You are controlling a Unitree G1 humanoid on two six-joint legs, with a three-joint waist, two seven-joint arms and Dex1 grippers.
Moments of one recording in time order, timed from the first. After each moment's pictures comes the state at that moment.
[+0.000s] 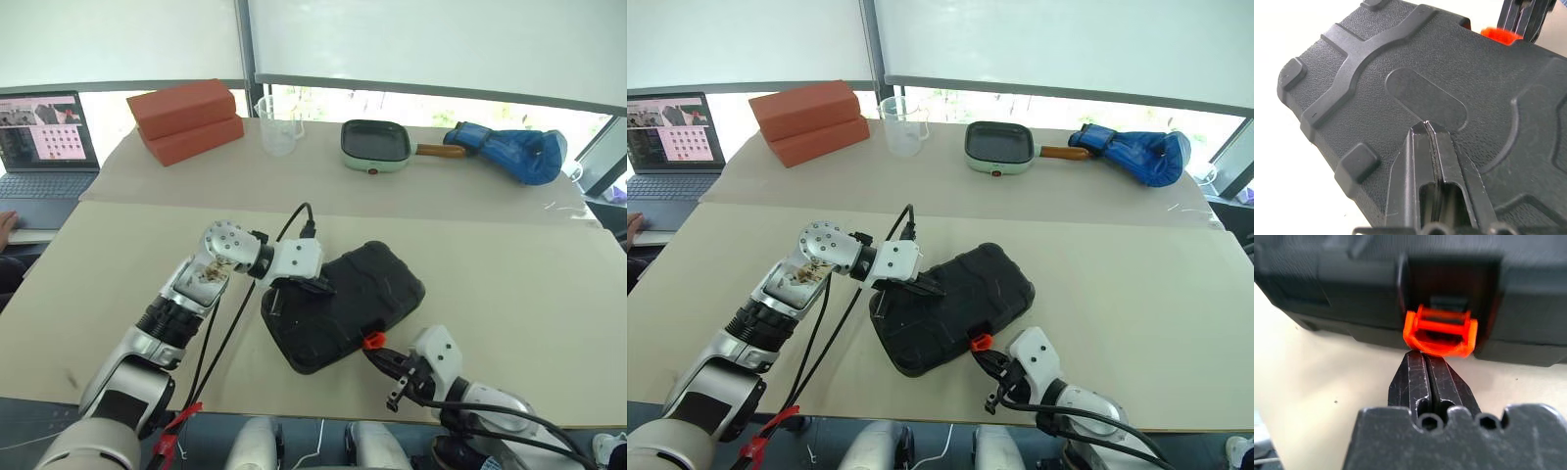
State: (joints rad) left arm -0.73 0.50 -0.41 0.15 -0.04 0.10 -1.35; right arm 0.33 -0.50 0.10 -0.70 0.33 0.56 0.54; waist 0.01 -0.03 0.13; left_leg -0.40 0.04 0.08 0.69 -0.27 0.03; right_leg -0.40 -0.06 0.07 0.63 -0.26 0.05
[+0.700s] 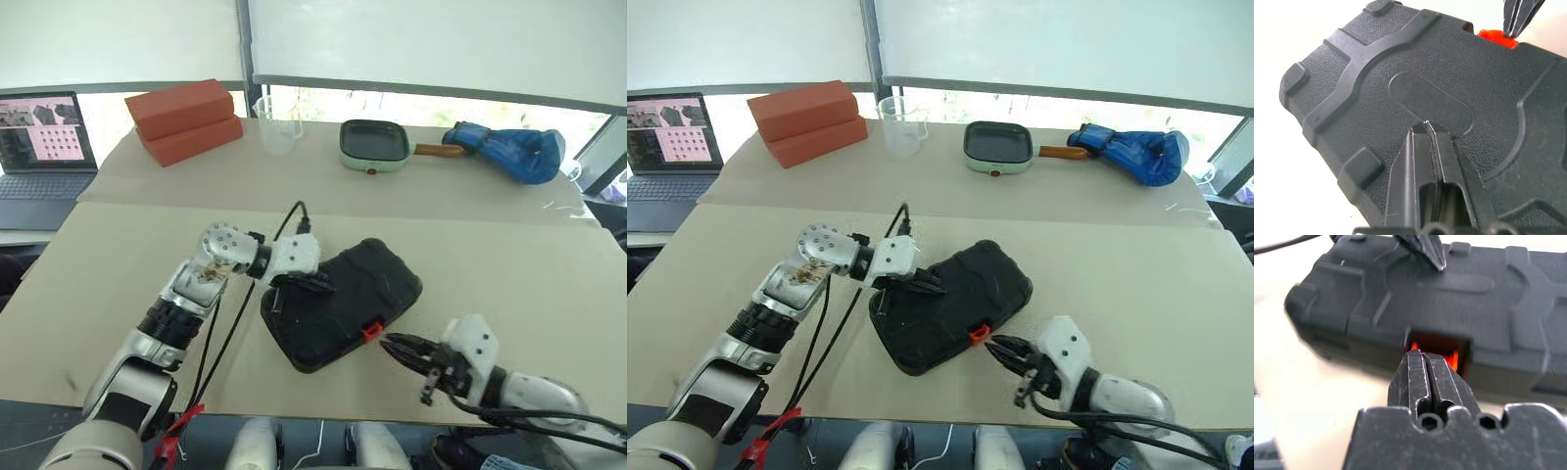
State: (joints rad) left arm -0.71 0.50 -0.36 0.16 -0.08 0.15 -1.33; right arm 0.35 -0.68 -0.11 -0.77 0.45 0.50 0.71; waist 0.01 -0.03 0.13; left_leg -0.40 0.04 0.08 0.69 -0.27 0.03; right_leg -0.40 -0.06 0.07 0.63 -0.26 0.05
